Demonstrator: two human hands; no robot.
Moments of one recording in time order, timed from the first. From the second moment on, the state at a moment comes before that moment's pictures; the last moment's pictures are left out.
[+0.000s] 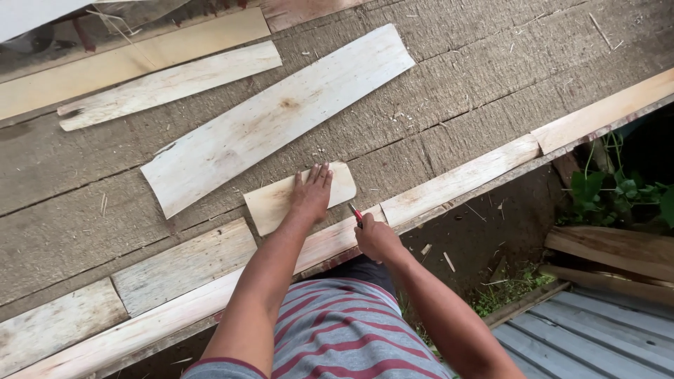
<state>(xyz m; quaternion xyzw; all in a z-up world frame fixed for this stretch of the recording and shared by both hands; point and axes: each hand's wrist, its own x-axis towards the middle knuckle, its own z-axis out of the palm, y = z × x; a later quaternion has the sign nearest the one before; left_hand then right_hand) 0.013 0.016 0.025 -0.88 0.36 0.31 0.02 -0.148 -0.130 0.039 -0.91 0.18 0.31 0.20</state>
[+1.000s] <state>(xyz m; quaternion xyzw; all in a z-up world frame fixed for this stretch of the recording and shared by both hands) 0.014 0.045 -0.034 -0.89 0.35 0.29 0.01 -0.036 -0.069 0.049 -0.89 0.23 0.28 0.27</state>
